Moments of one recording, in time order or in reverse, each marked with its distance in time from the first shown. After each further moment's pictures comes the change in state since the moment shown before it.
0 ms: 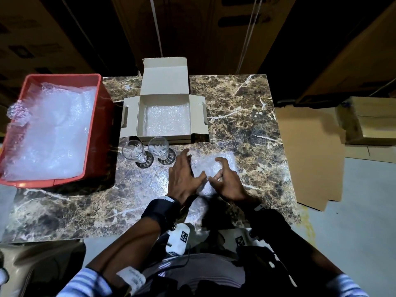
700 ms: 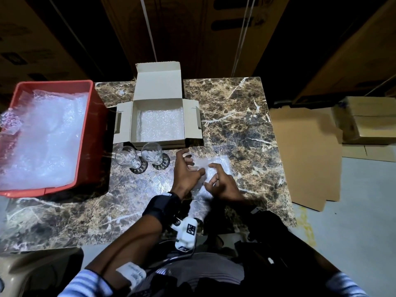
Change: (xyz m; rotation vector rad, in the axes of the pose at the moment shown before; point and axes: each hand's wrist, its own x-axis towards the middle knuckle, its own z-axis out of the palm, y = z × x) left_hand 0.028 0.020 0.020 -0.539 0.024 -0.196; right_hand 0.004 0.002 -0.003 0.039 -0.018 0.064
